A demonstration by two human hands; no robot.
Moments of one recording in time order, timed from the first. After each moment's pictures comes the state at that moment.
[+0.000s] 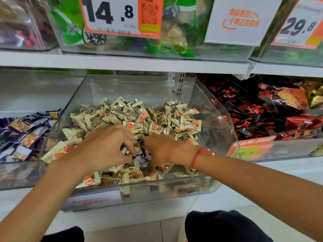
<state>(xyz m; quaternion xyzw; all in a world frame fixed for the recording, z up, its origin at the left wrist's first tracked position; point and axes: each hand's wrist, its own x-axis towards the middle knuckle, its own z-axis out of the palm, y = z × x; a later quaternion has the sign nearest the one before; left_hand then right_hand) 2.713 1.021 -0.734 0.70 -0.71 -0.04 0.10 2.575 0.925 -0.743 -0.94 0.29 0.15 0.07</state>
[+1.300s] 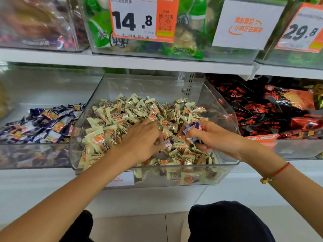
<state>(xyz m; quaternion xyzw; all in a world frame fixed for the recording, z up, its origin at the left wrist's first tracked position) 2.662 1.009 -0.738 0.71 -0.70 -0.03 0.07 2.476 0.926 -0.697 -0.78 0.36 -0.06 0.51</state>
